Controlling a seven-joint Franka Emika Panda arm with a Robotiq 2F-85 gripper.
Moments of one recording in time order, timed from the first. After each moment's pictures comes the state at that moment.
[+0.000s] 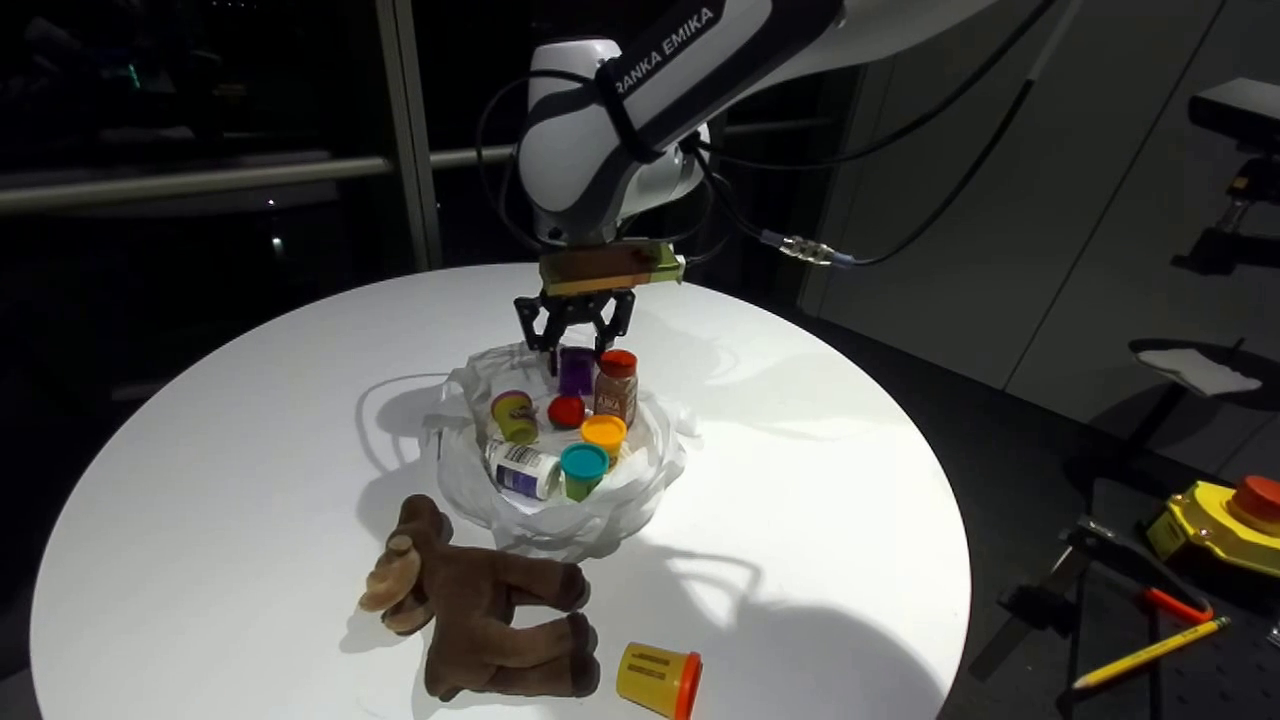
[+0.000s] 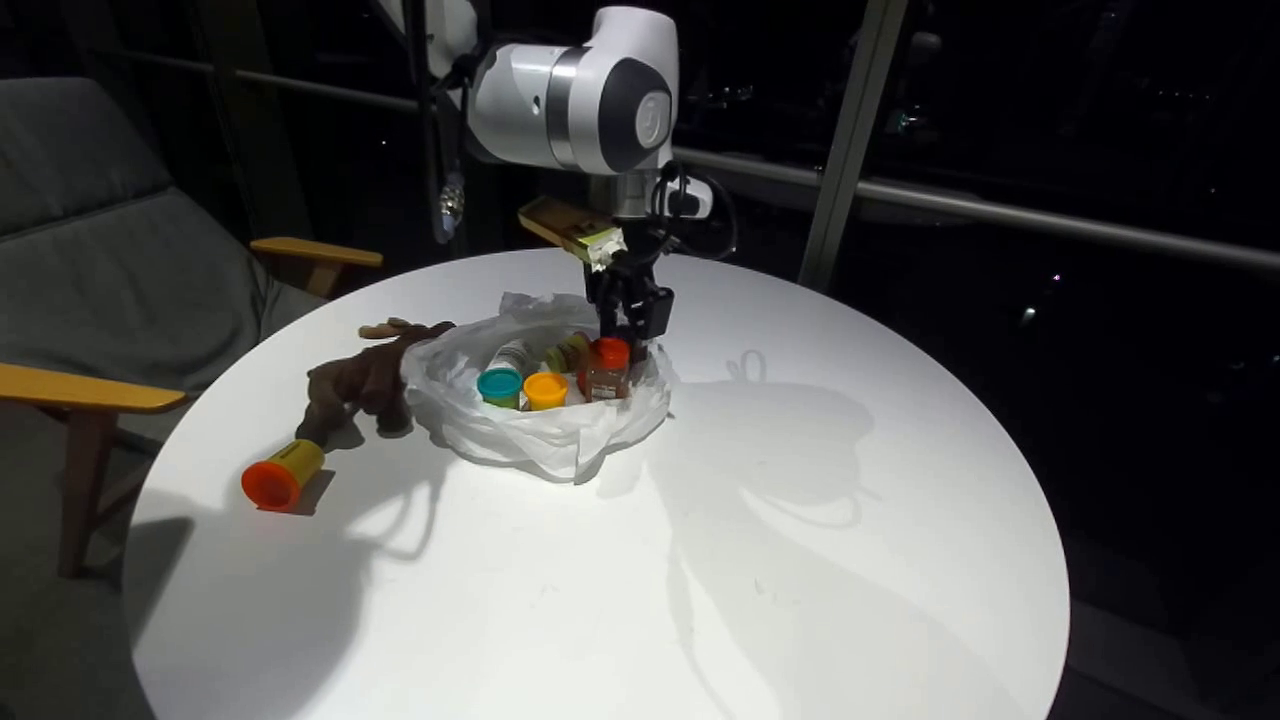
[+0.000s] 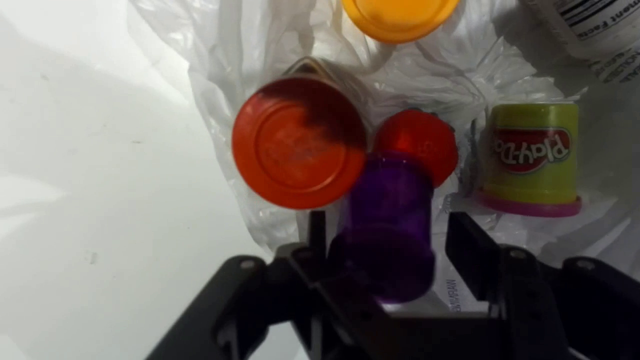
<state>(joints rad) 0.11 1.00 -0.06 -1.25 -0.01 2.26 0.50</state>
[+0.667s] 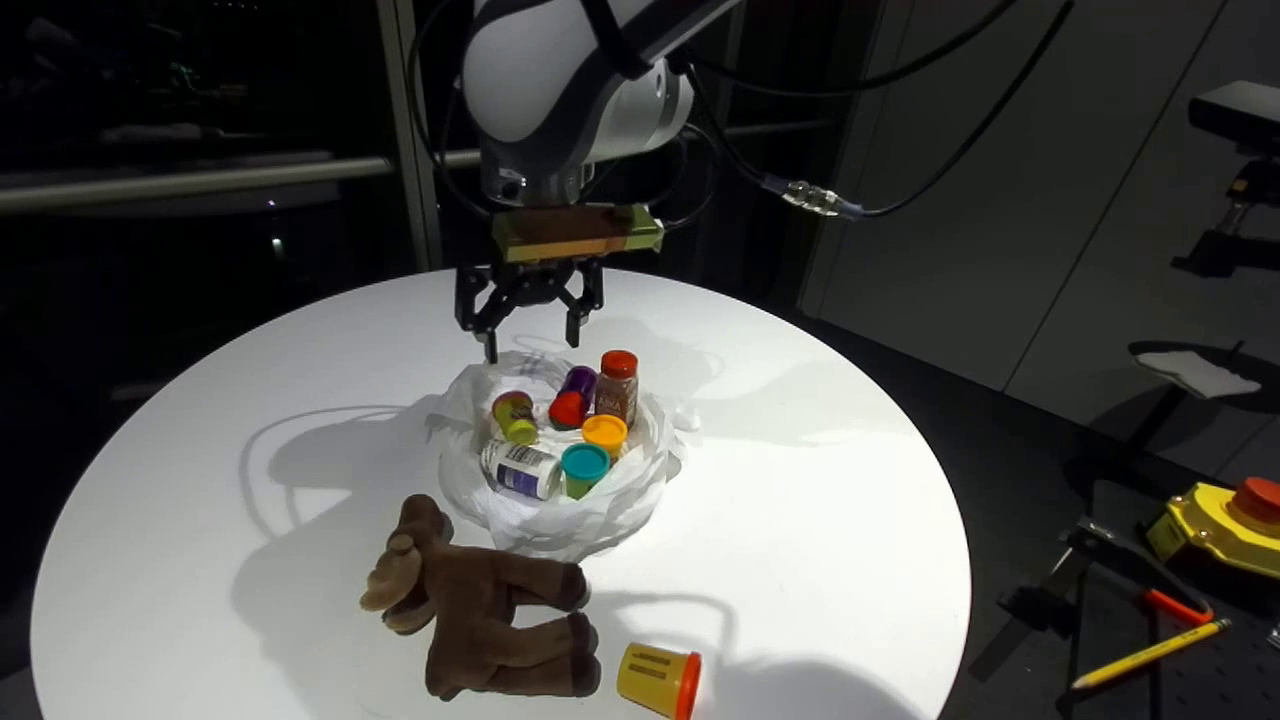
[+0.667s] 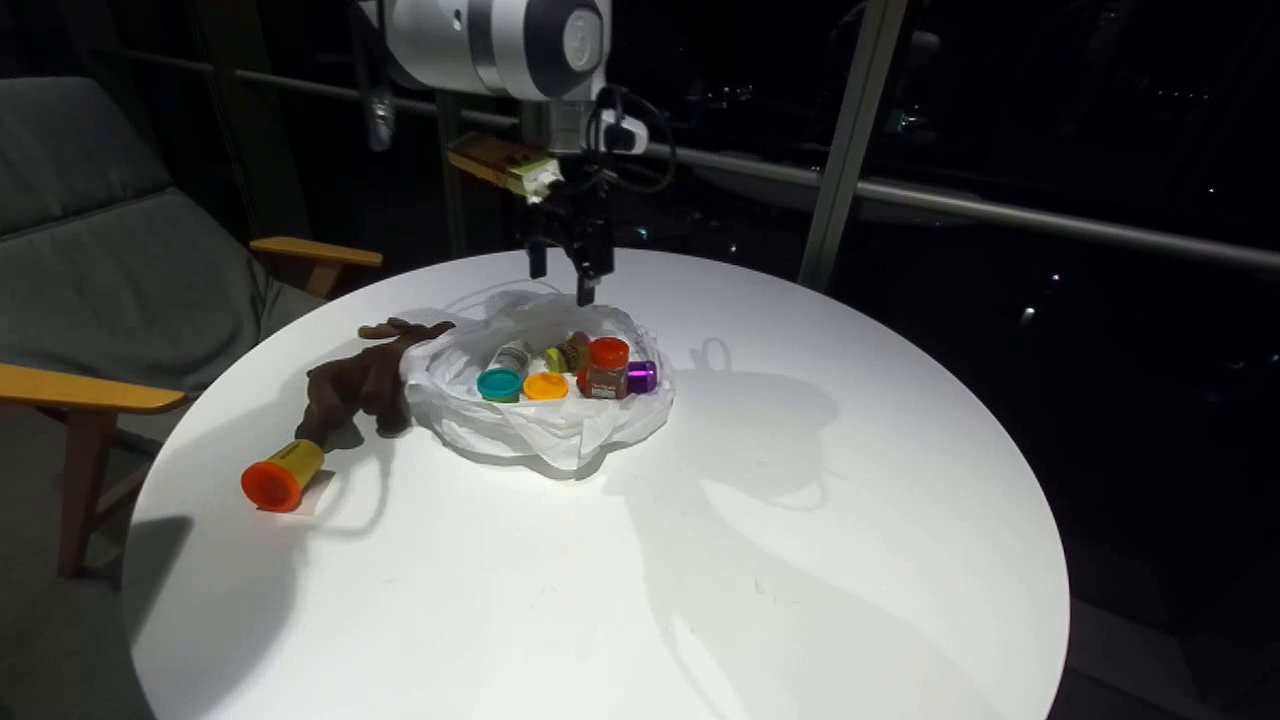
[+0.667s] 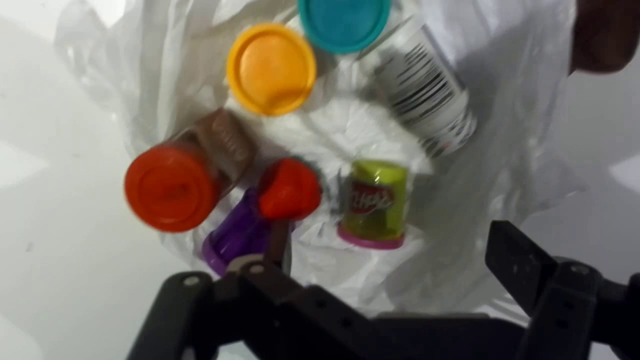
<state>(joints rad) 0.19 0.86 -0.02 -1.35 -0.01 2.23 0.48</state>
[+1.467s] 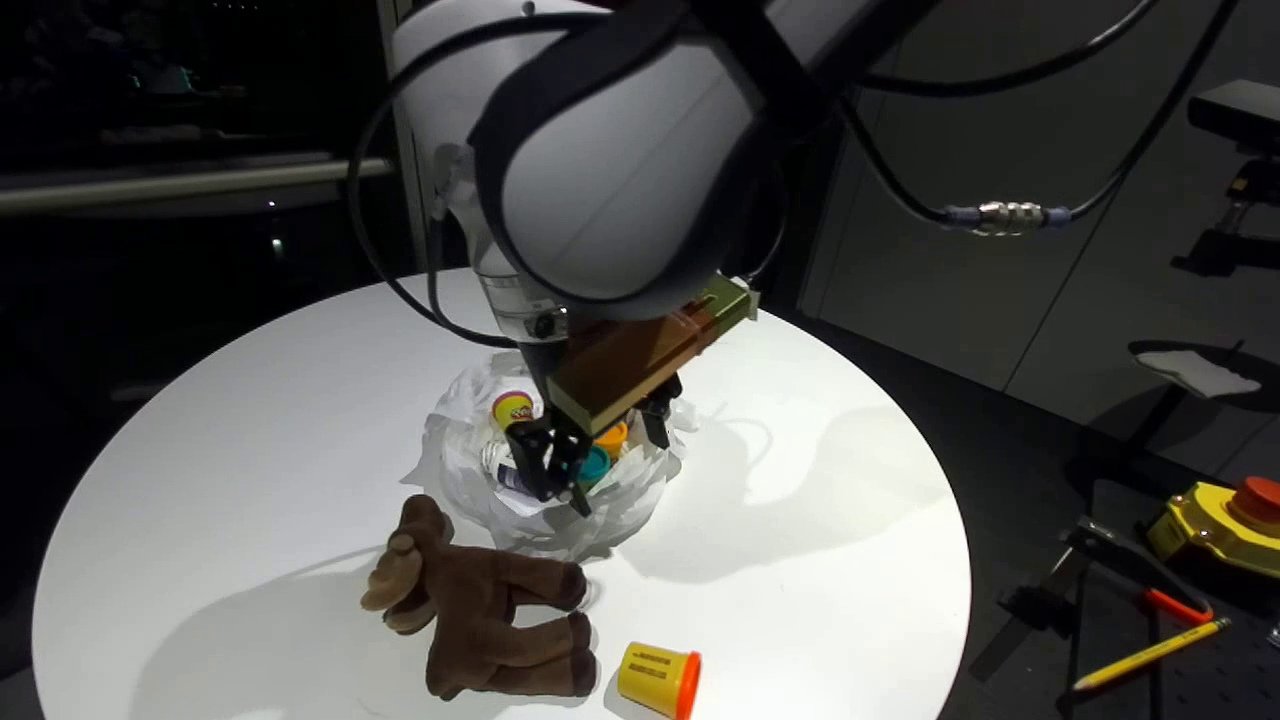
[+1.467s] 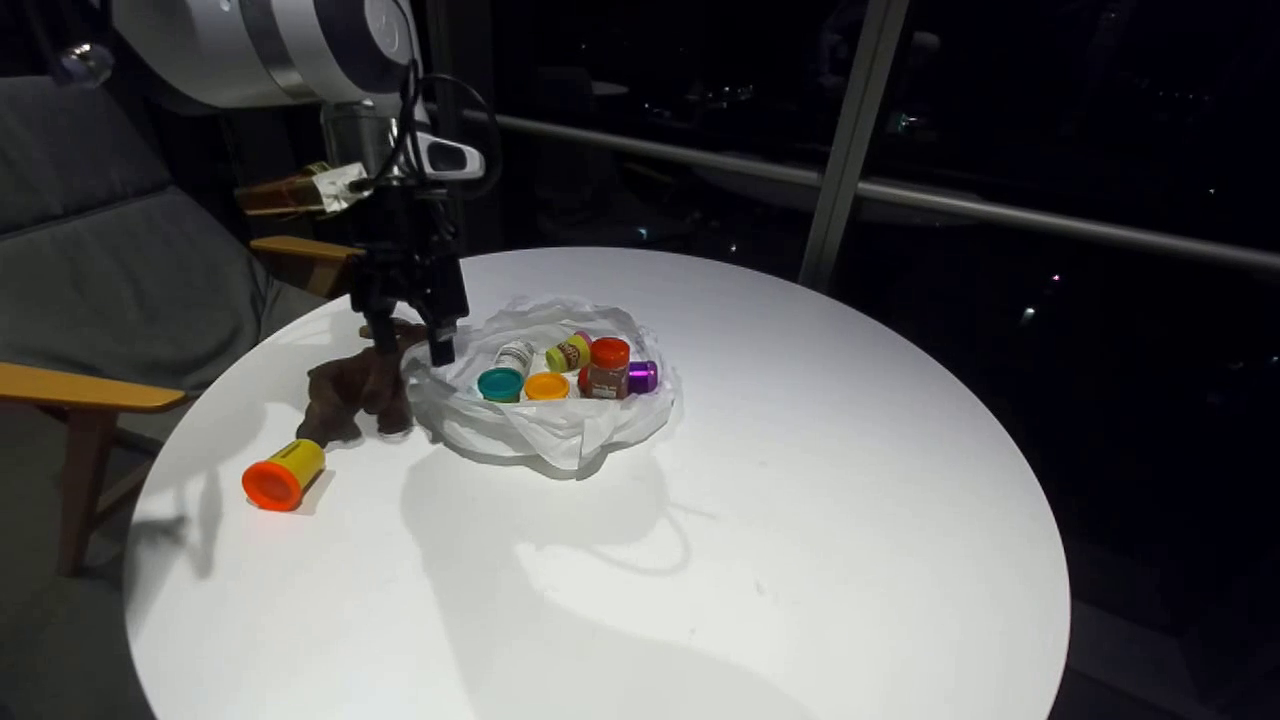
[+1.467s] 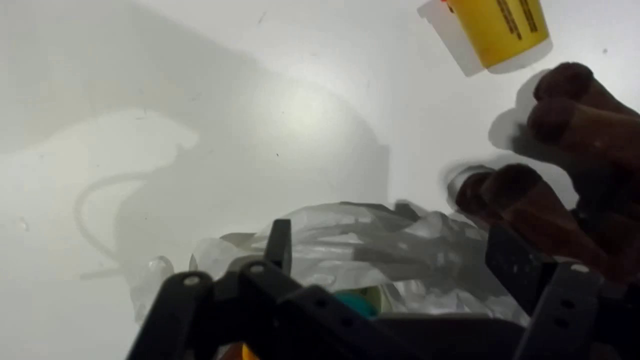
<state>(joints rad) 0.39 0.63 -0.02 -1.82 -0.20 2.17 0.59</state>
